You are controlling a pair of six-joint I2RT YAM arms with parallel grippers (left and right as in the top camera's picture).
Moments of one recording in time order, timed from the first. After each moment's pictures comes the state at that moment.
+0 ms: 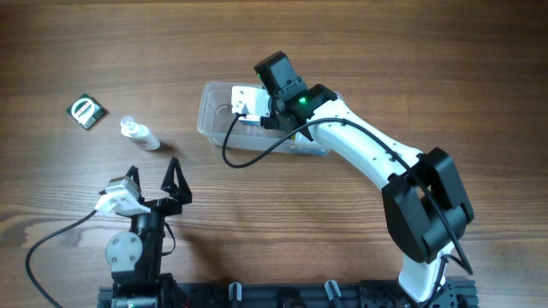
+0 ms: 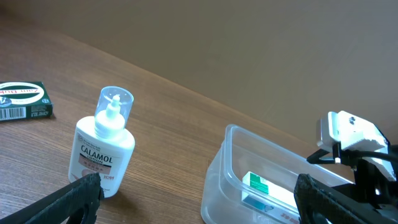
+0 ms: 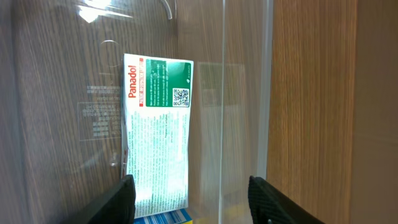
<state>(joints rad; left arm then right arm) 0.07 0.01 0.01 -0.07 0.05 -0.44 0.63 1.98 1.48 -0.48 0.07 -0.95</state>
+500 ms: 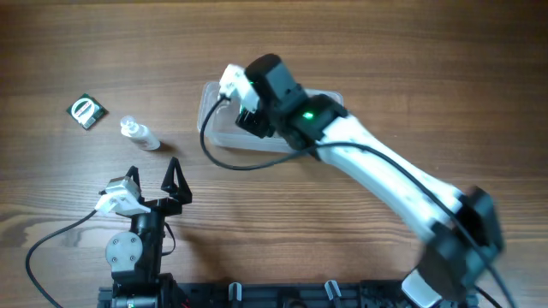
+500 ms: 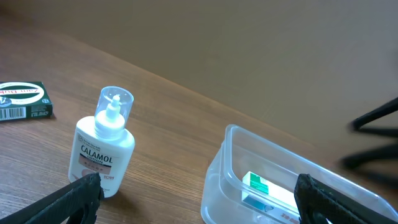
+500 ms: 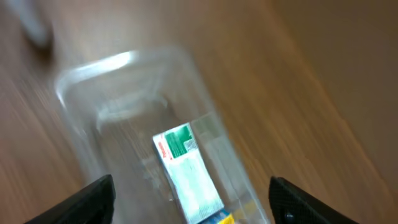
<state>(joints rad) 0.07 0.01 0.01 -0.07 0.05 -0.44 0.72 1.74 1.48 -0.52 0.08 -0.39</state>
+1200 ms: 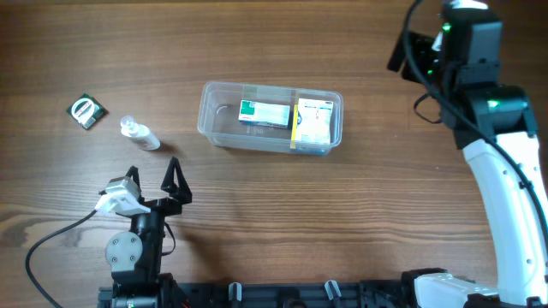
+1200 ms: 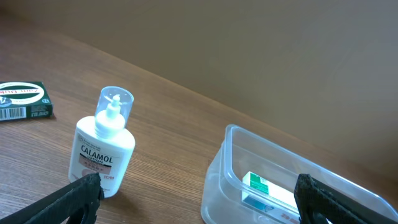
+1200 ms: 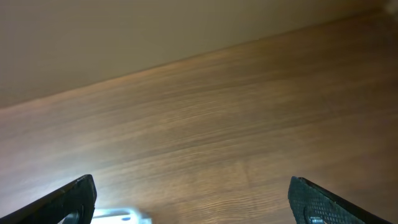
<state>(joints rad) 0.07 0.01 0.01 -0.07 0.04 -0.44 0.11 1.41 1.48 -0.75 0.22 0.31</state>
